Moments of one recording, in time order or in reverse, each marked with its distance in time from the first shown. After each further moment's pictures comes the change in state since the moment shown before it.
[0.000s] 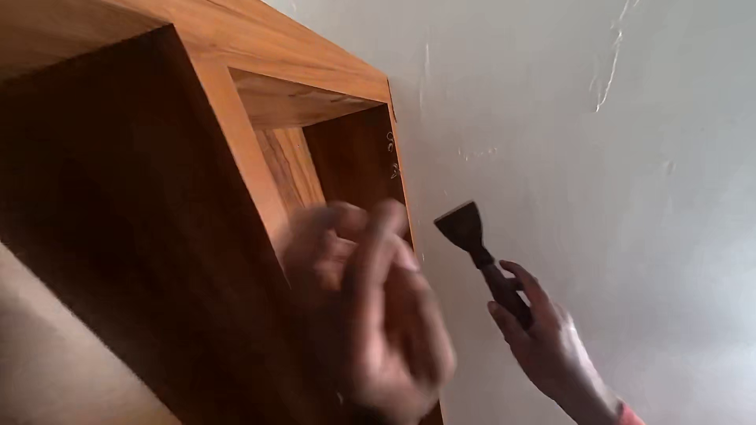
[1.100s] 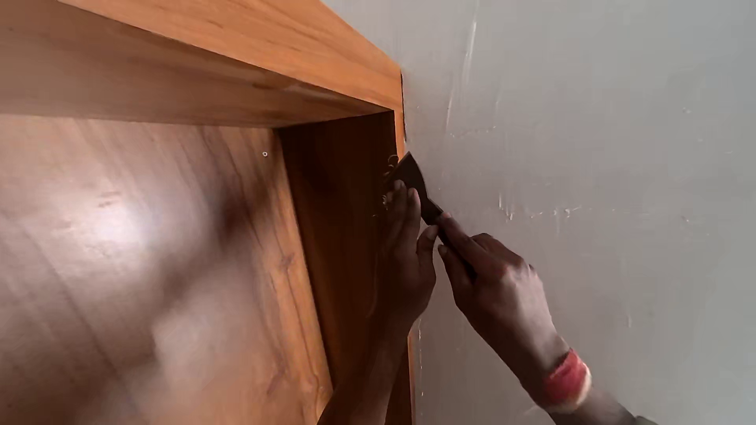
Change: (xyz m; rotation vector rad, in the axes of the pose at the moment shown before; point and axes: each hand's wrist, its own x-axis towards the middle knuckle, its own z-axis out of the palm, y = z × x) left_hand -0.040 -0.183 0.242 -0.093 -0.274 -0.212; right_hand 0.235 0.030 0.088 -0.237 0.147 -0.481
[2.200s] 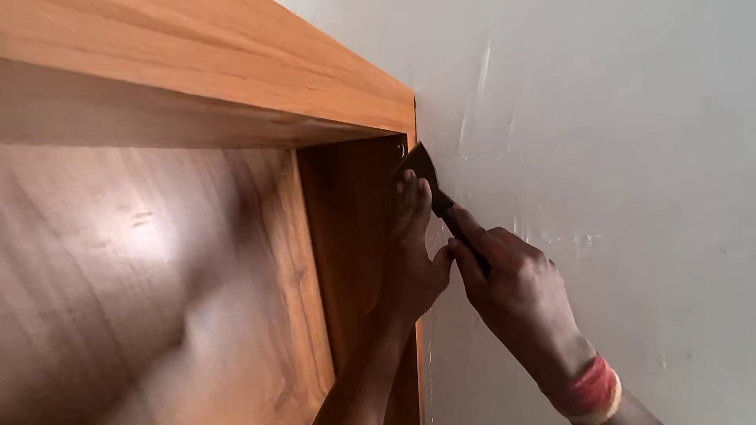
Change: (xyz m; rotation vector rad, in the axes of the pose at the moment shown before) left_hand 0.047 0.002 -0.013 0.009 -0.074 -0.001; right_hand 0.043 -0.003 -0.004 -0.012 0.002 -0.007
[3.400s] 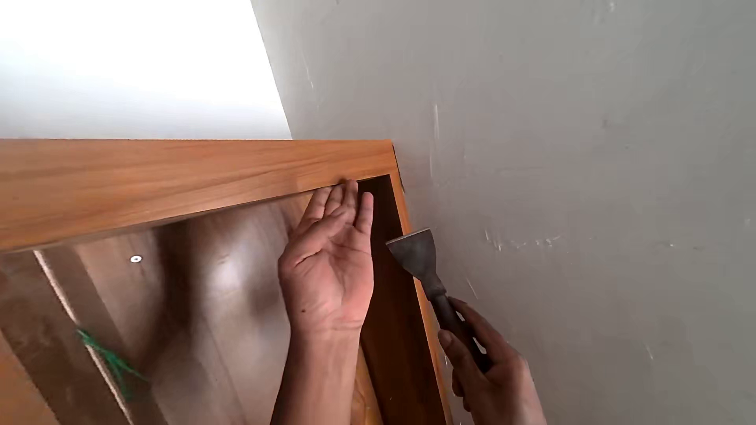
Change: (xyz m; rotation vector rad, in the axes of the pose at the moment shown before) left_hand 0.041 0.127 -0.077 -1.132 0.439 -0.386; right_hand -0.098 -0.016 -0.031 1.001 -0.176 0.519
